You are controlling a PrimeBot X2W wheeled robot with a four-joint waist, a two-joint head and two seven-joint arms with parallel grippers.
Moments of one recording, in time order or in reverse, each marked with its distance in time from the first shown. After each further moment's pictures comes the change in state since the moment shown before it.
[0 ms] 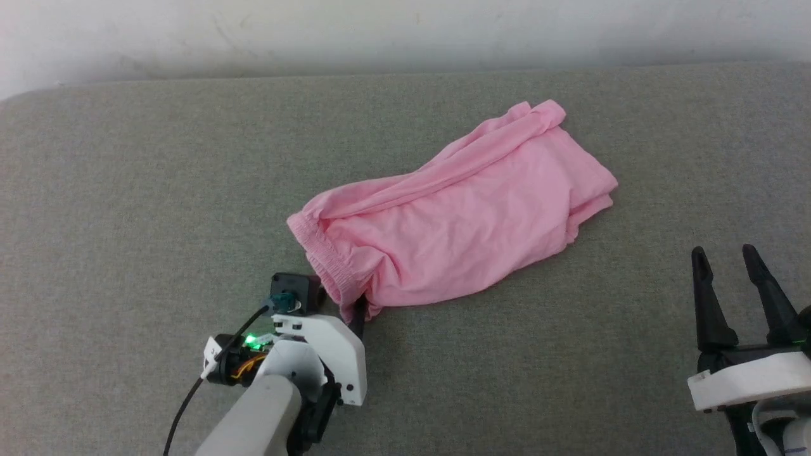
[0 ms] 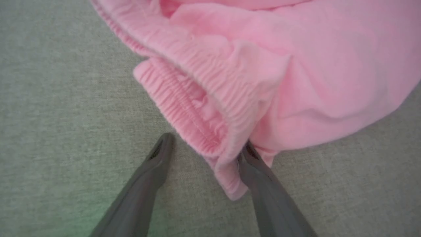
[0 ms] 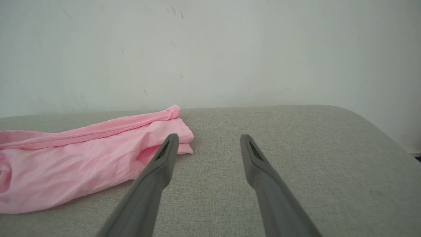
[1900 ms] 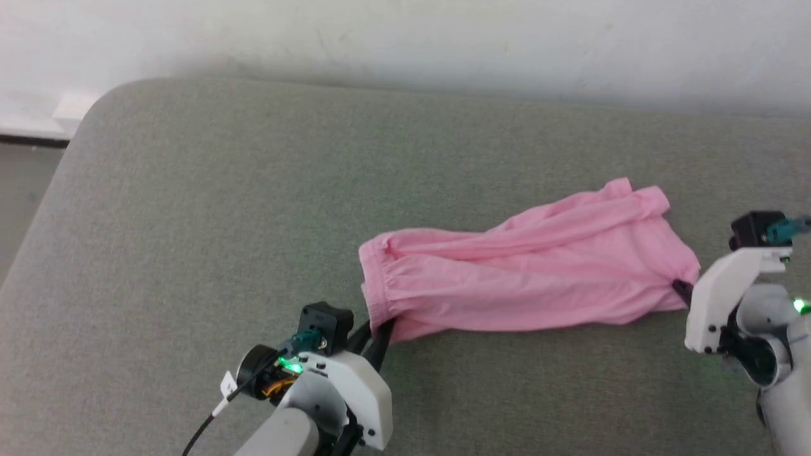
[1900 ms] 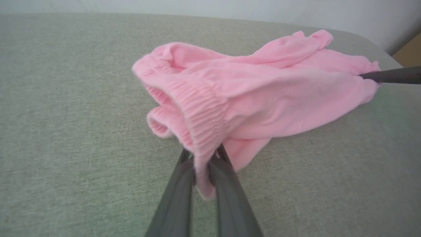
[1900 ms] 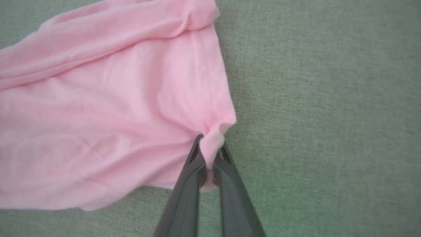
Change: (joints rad) left arm 0.045 0.030 -0.102 -0.112 -0.016 -0.102 -0.123; right arm -0.418 -0.114 0.095 0.526 0.107 0.000 0.765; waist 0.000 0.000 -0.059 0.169
